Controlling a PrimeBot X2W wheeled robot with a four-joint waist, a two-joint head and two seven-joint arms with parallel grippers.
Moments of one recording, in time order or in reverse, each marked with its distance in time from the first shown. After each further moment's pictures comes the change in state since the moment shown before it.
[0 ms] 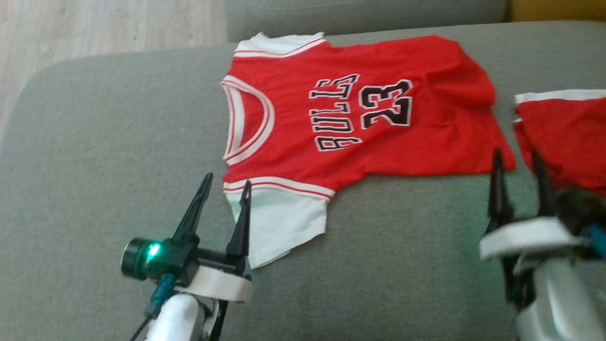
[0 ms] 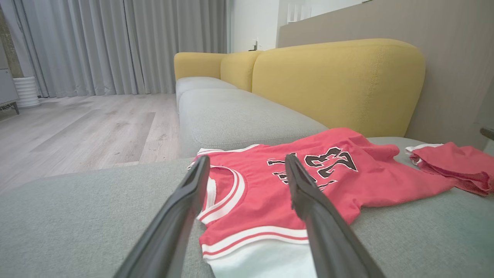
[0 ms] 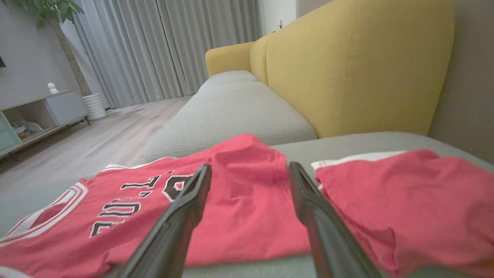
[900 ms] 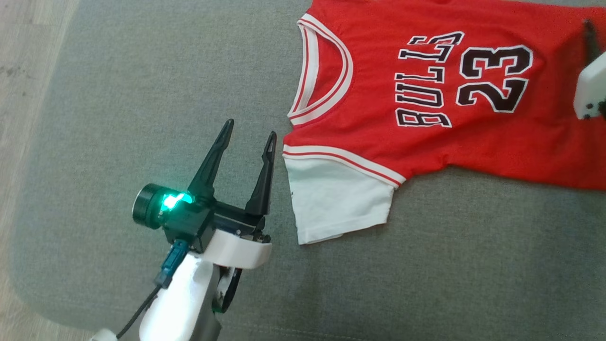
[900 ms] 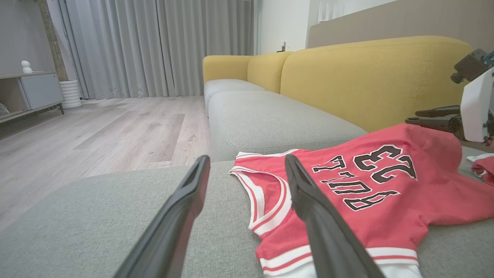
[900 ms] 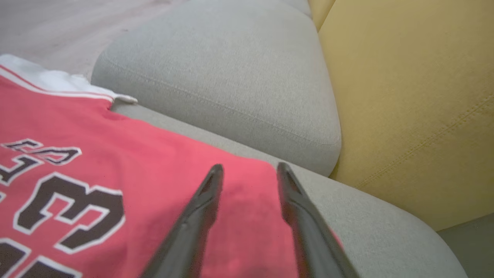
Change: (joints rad) left arm -0.137 0.000 -0.075 -0.072 -0.002 0.010 0.000; right arm -0.781 -0.331 0.178 0.770 -0.280 0.000 0.141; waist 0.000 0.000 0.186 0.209
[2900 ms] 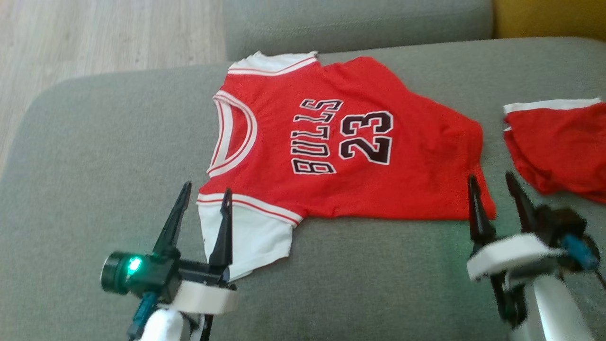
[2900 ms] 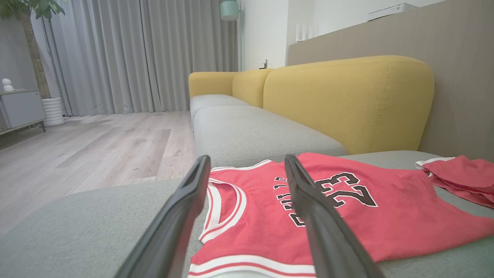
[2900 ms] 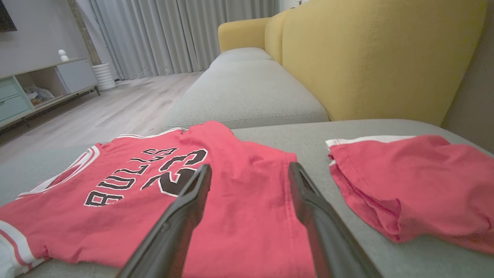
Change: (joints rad) left arm 0.234 0.015 0.145 -0.032 0.031 0.003 0.003; right arm 0.908 0.343 -0.120 -0.866 0.243 0.000 -0.027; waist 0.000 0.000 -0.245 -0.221
